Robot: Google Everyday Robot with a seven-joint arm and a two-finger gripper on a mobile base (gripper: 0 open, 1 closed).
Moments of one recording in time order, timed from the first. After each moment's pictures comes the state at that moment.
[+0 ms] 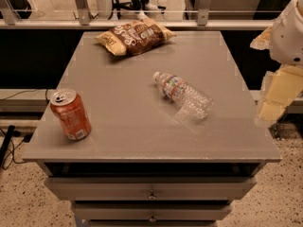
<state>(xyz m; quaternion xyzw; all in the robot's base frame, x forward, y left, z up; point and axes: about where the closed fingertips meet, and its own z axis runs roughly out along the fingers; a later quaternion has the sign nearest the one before) 0.438 -0.217 0.976 -0.60 0.78 -0.03 0.16</state>
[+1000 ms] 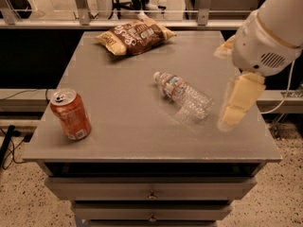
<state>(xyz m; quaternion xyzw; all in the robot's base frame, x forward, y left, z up) 0.446 -0.155 0.955 -0.63 0.75 0.04 0.19</state>
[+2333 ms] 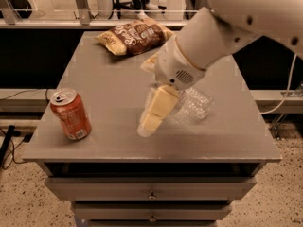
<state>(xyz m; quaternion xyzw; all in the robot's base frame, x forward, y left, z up) 0.465 -0.001 0.919 -0.66 0.68 0.19 0.26</state>
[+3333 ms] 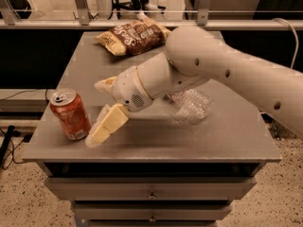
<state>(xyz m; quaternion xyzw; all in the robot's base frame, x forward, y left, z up) 0.468 0.123 0.874 -0.62 0.60 0.38 0.33</state>
